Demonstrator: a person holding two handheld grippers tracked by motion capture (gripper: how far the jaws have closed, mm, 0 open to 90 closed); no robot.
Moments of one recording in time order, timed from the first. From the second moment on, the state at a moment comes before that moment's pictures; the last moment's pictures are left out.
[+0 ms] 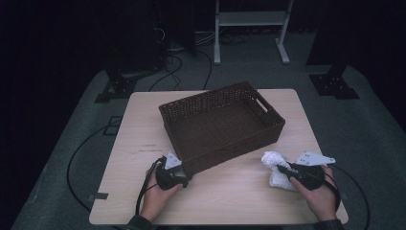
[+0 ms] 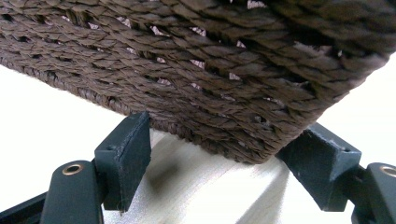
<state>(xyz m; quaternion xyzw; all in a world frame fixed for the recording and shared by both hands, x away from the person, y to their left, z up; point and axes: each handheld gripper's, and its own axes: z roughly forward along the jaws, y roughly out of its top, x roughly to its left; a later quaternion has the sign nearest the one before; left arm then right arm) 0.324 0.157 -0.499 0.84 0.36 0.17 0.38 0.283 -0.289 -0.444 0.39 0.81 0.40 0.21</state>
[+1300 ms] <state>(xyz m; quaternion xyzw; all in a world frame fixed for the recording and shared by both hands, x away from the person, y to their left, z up) 0.324 0.157 -0.499 0.84 0.36 0.17 0.37 0.350 -0.323 -0.415 0.45 0.75 0.39 0.27</state>
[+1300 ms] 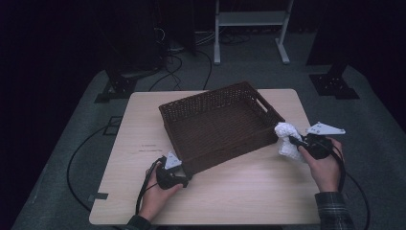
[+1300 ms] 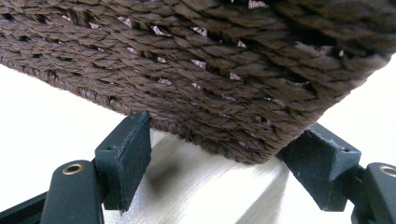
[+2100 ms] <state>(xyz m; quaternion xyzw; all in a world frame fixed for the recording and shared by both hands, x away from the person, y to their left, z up) 0.324 0.158 -0.499 0.84 0.36 0.17 0.38 0.389 -0.315 -0.450 0.49 0.77 0.35 0.23</state>
